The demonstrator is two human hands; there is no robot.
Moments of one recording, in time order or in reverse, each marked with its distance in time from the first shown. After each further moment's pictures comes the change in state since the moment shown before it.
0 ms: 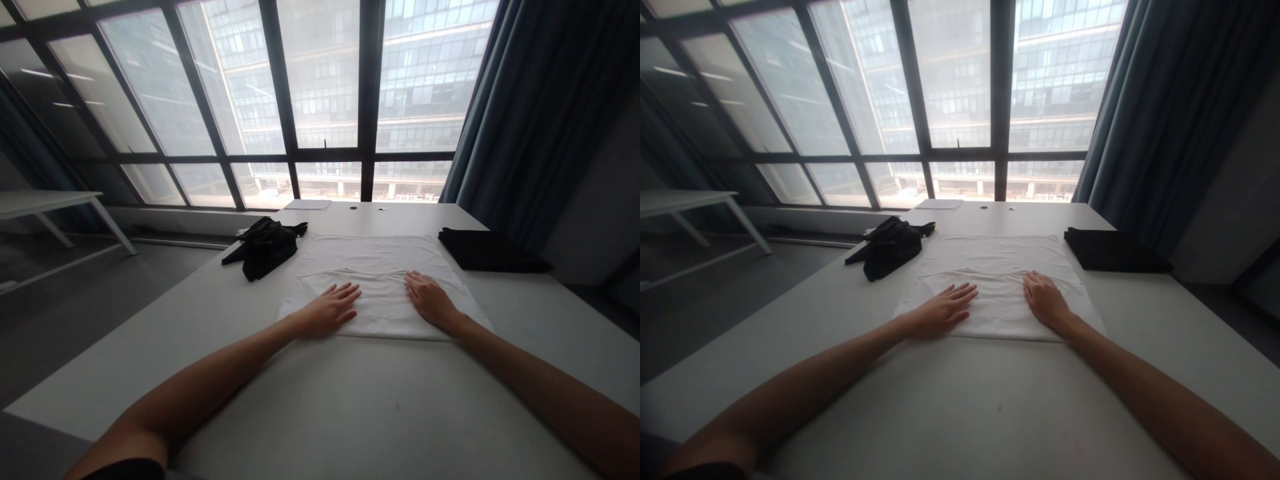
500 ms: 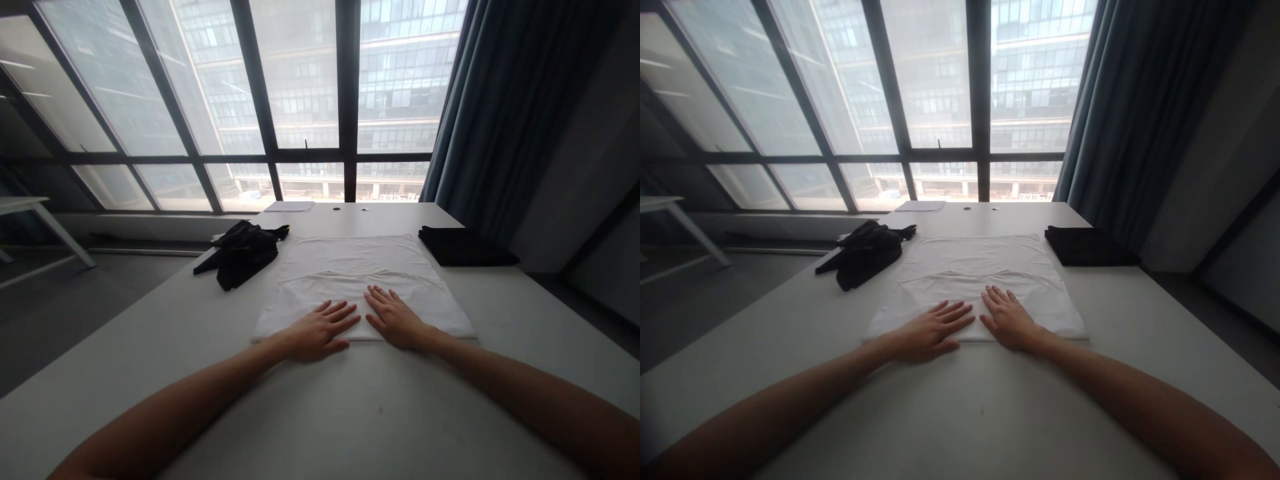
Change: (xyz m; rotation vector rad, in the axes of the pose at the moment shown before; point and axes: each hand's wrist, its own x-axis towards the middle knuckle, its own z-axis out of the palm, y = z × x) left_hand -0.001 0.024 0.008 -0.021 -0.090 0.166; right_hand -0.025 -0.049 0.005 0.084 -0.229 -0.119
